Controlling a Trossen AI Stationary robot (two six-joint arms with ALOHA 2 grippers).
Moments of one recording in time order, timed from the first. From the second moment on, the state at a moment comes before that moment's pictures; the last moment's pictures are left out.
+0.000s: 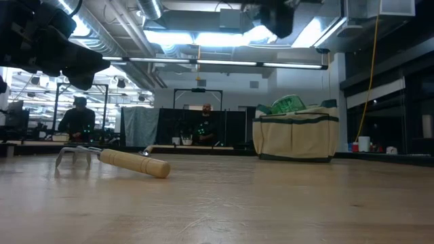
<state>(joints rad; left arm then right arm) -0.04 0.08 0.01 0.01 -0.03 -0.11 0.34 1.56 1.17 -0.11 0.18 0.72</state>
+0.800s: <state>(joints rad) -0.04 0.08 0.01 0.01 -0.03 -0.11 0.34 1.80 1.17 0.12 0.04 0.59</state>
